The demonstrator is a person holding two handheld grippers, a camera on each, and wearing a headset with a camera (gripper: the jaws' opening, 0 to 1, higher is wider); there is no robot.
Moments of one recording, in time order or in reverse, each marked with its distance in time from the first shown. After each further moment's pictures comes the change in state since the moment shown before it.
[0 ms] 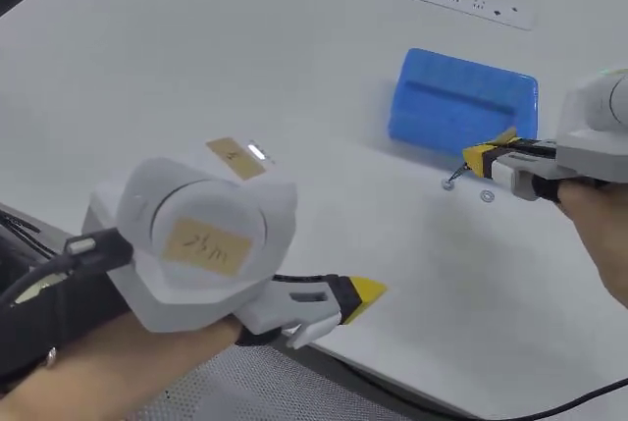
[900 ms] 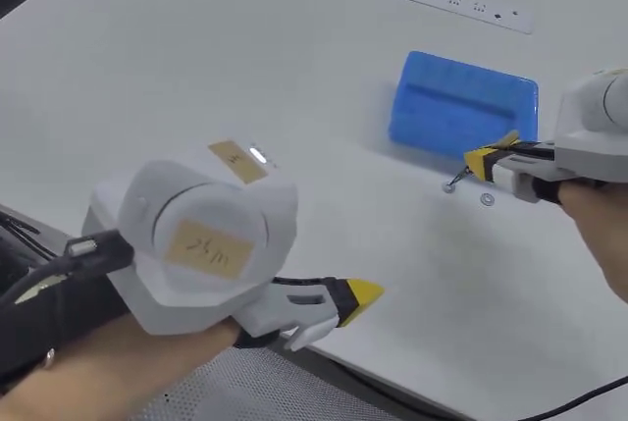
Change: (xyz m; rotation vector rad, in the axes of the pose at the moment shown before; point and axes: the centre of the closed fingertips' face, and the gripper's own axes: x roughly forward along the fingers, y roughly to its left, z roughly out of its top) left arm -0.001 0.002 0.000 0.010 0.006 0.005; right arm -0.002 -0.005 0.000 -0.016 0.025 -0.005
